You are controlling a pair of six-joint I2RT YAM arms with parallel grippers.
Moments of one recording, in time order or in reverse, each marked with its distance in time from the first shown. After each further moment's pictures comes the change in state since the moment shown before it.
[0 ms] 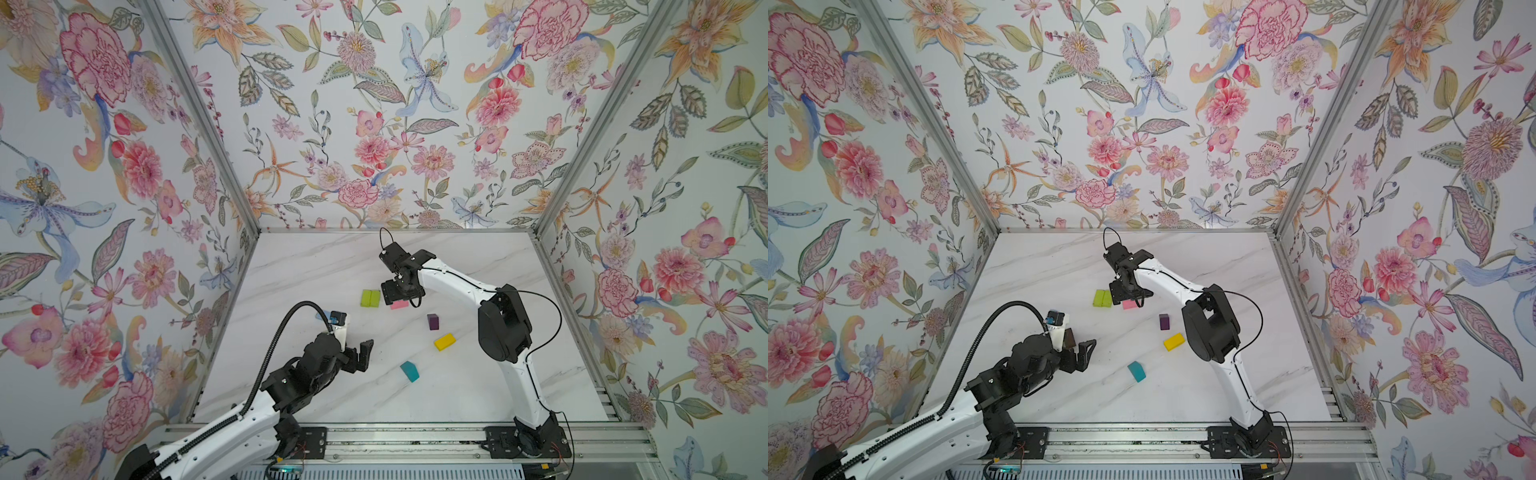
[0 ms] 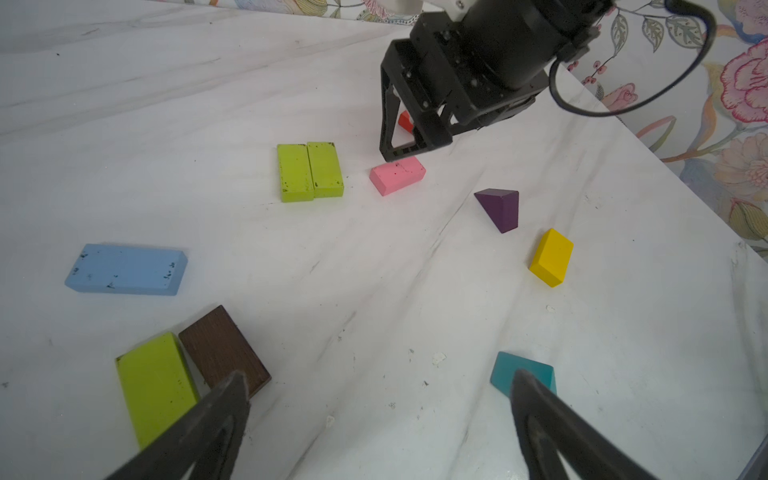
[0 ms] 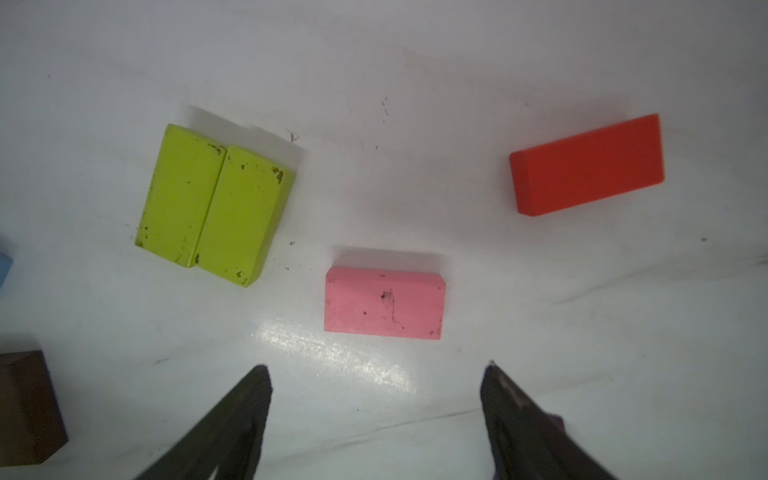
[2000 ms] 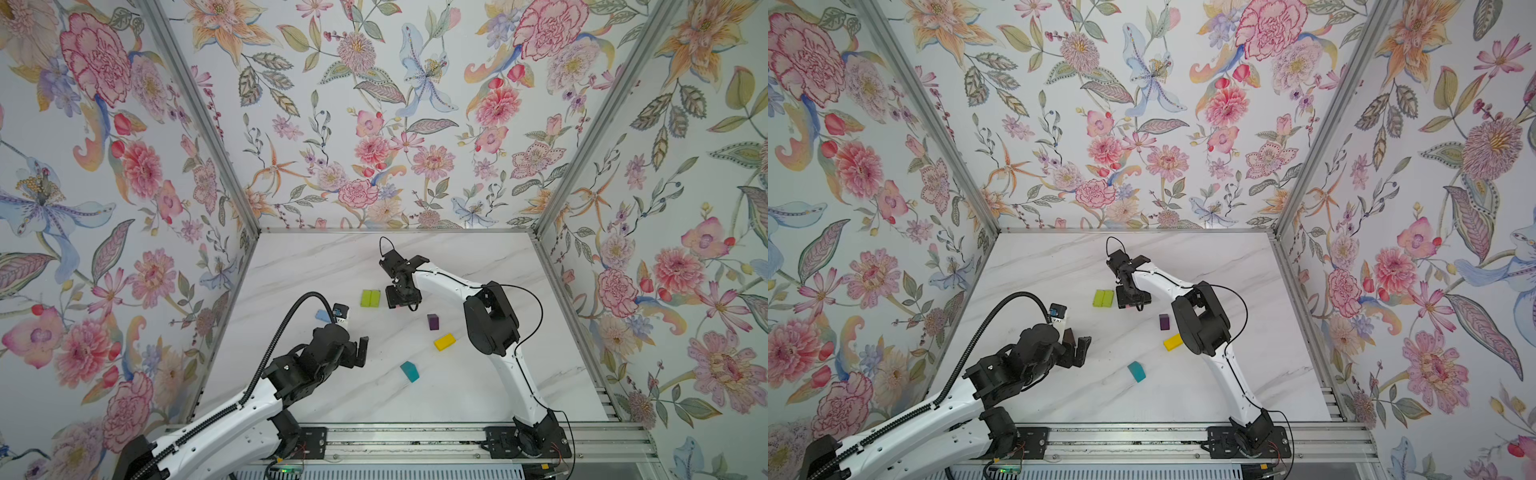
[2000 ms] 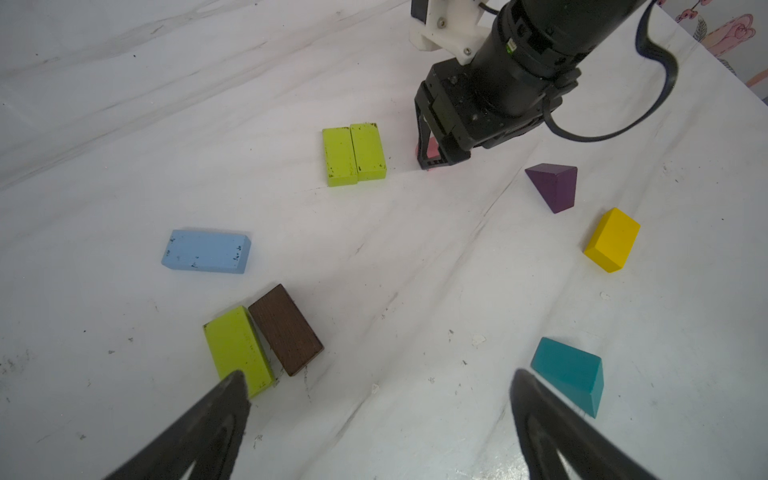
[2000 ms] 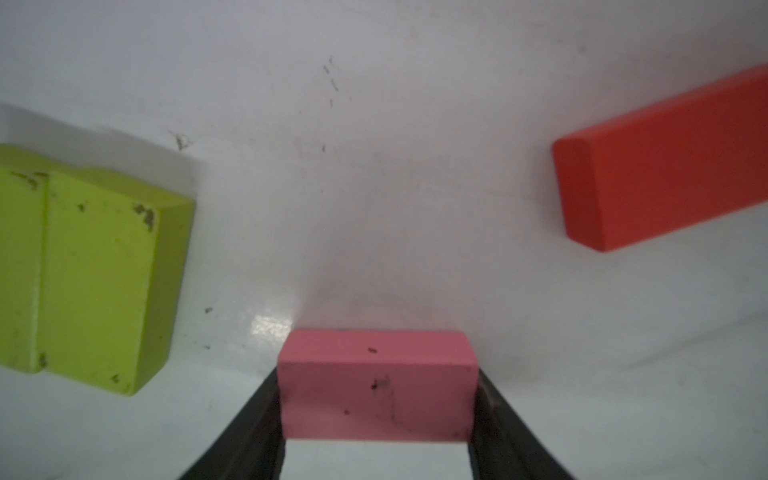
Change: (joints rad) left arm -0.006 0.066 0.147 -0.222 -0.069 0.023; right arm -0.030 0.129 0.027 0.028 -0.015 0.046
